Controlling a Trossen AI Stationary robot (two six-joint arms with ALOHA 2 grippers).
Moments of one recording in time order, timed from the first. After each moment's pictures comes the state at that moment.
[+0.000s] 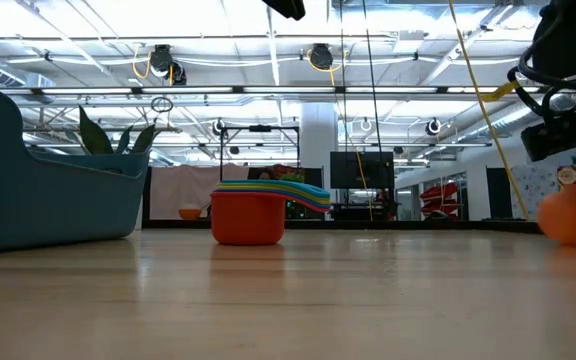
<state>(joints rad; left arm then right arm) -0.29 1.86 1.86 -1.03 -0.29 0.35 0.38 1.12 0.46 -0.88 0.03 1.01</state>
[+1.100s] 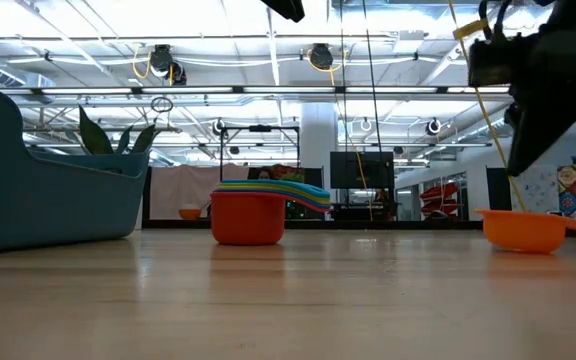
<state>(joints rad) -0.28 1.86 1.86 -1.03 -0.27 0.32 0.33 1.10 0.65 -0.75 0.21 0.79</state>
